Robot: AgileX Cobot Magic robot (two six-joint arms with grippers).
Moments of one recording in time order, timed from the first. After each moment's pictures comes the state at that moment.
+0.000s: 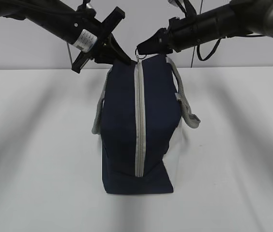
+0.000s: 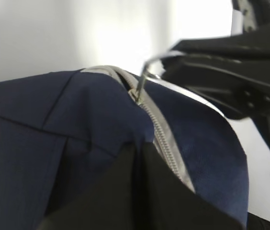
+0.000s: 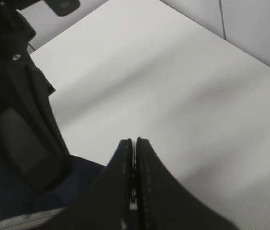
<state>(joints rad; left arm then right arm) -0.27 2.21 -2.00 -0.86 1.13 0.00 0.08 2.38 -2.10 1.17 1.13 -1.28</state>
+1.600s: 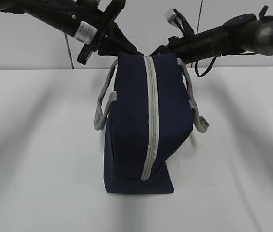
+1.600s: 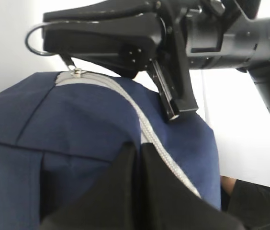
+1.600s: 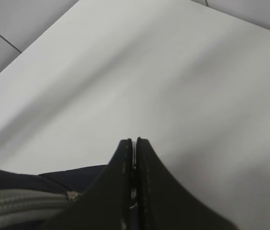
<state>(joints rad) -0.27 2.19 -2.00 -0.96 1.19 0.18 0.07 2.47 -2.10 1.20 1.10 -1.26</state>
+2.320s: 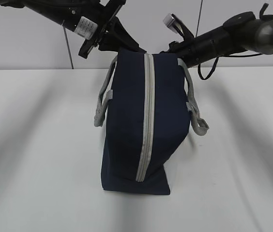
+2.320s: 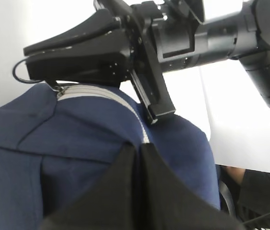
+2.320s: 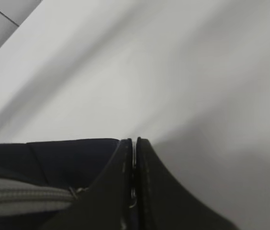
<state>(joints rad) -0.27 2.19 -2.05 -0.95 1.21 0.22 0.07 2.47 -2.11 1.10 1.15 -1.15</state>
